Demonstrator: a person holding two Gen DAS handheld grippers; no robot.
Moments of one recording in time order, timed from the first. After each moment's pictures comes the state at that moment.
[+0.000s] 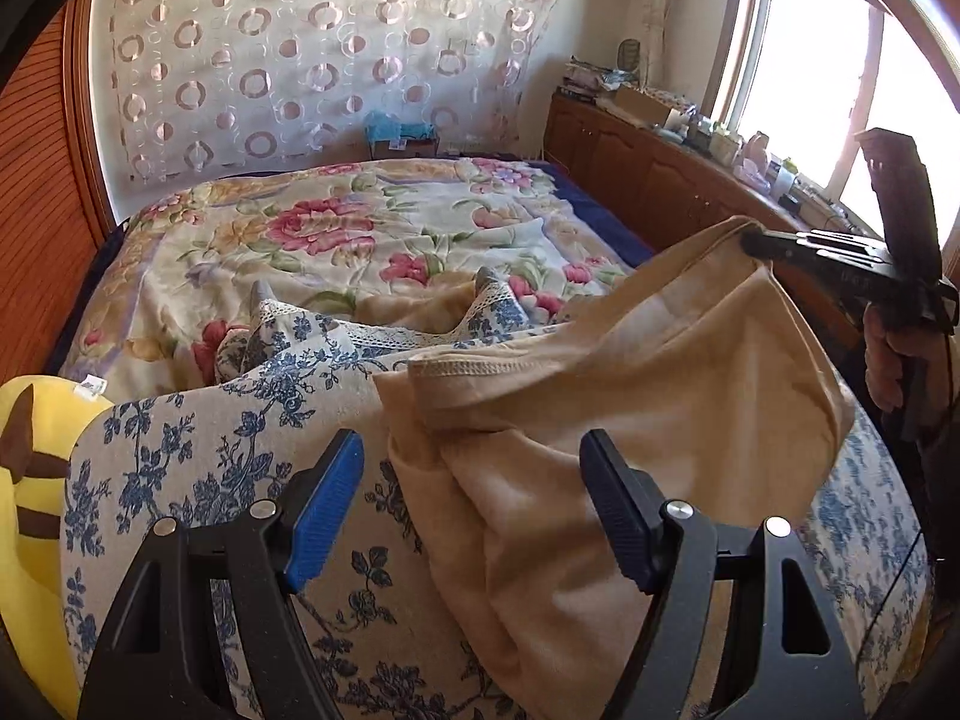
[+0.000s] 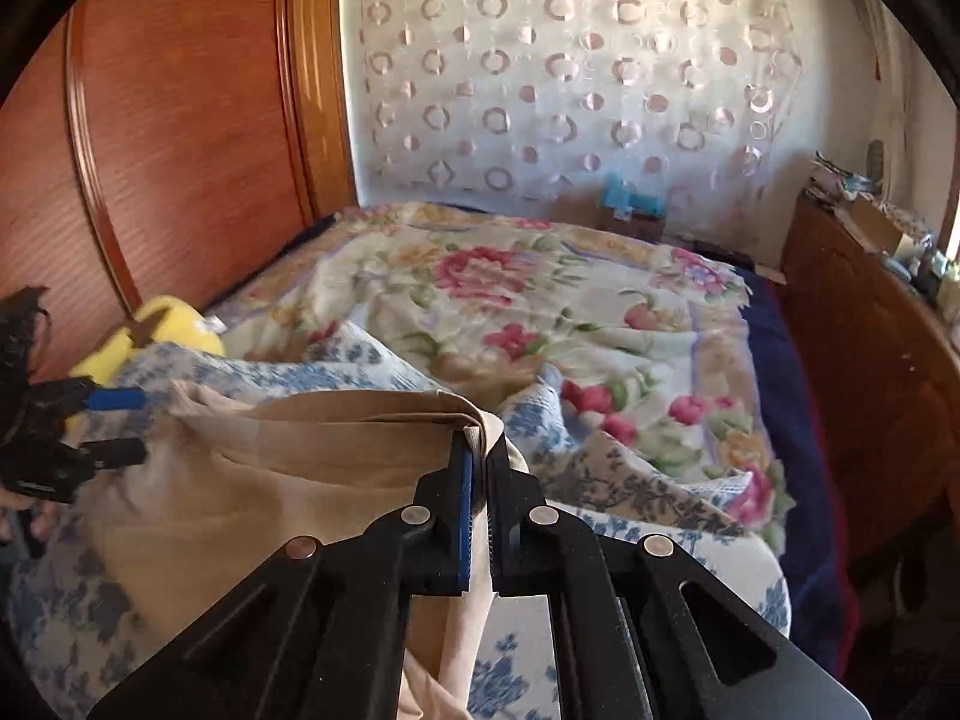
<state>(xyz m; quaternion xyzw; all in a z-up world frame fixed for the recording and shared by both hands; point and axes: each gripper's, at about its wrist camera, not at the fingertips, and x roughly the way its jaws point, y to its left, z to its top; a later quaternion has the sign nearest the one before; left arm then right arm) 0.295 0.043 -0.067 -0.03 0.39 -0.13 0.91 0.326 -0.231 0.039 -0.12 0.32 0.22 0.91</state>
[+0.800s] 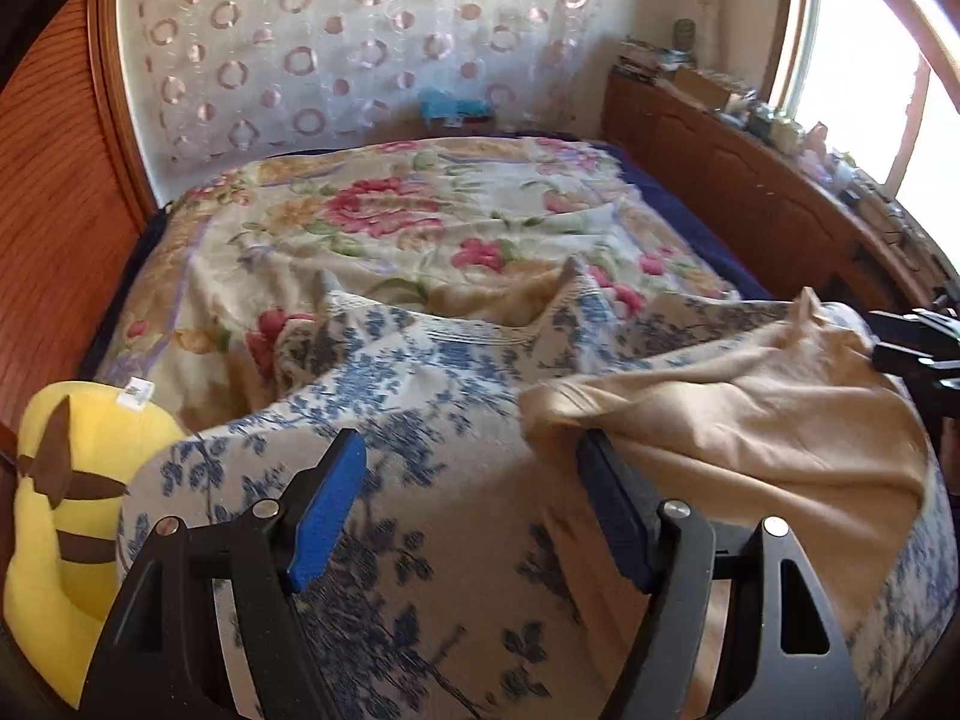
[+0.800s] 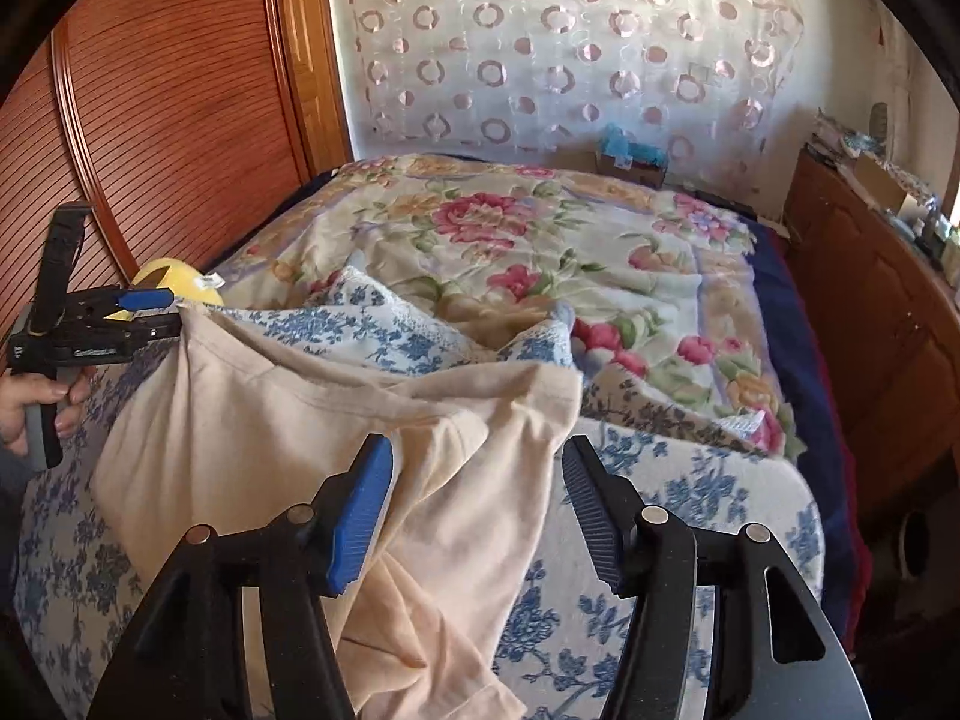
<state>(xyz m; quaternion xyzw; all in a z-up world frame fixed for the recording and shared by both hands) 0.331 0.082 -0.075 -0.02 0.42 -0.08 0.90 0.301 -0.230 0.010 -0.09 0.37 0.23 0.90</state>
